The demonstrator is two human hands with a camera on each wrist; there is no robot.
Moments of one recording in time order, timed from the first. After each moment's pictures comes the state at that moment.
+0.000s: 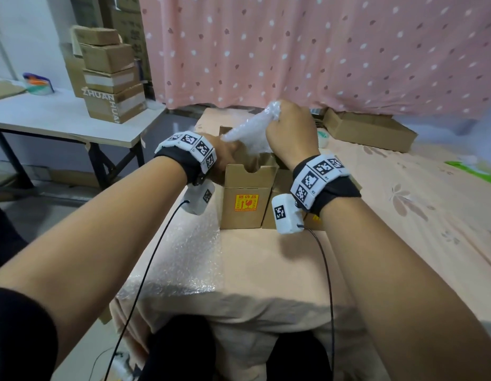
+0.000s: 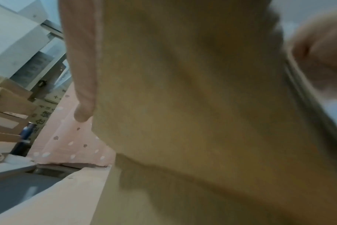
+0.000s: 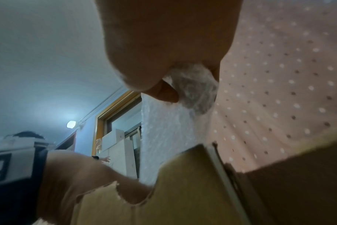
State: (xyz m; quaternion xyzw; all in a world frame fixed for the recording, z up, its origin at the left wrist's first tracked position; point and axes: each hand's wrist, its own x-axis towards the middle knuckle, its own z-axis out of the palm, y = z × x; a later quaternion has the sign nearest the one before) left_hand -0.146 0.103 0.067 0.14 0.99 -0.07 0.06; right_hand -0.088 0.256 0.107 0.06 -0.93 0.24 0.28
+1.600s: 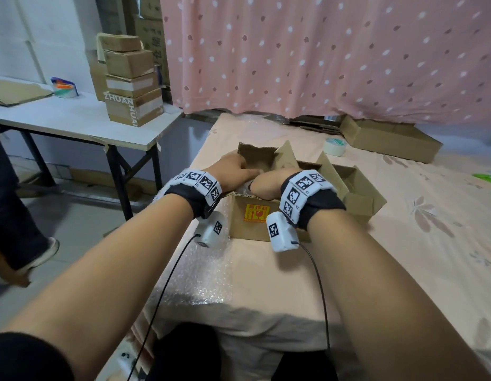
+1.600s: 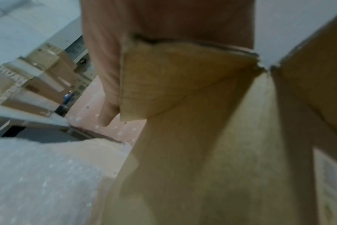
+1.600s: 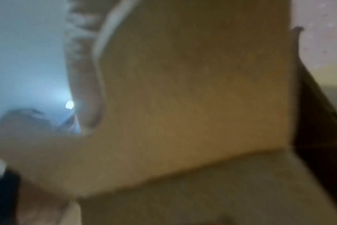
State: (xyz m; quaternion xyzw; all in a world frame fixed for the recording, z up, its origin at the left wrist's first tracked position) left_hand -0.156 0.100 0.011 0.13 0.94 0.32 0.01; right_hand -0.096 0.221 0.065 0.10 -0.98 -0.06 -0.17
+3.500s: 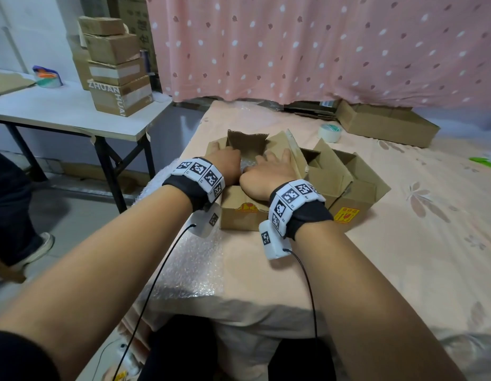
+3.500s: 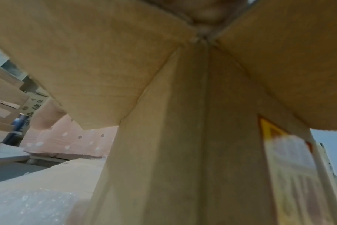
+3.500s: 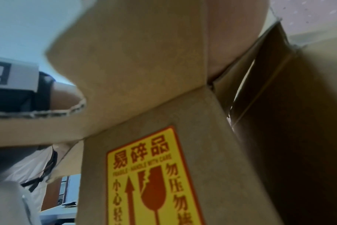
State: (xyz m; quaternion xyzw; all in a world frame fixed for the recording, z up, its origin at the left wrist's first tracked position) left_hand -0.166 0.122 0.009 0.14 0.99 -0.01 0.00; right_hand -0.101 0.234 0.033 0.07 -0.99 -0.09 -0.07
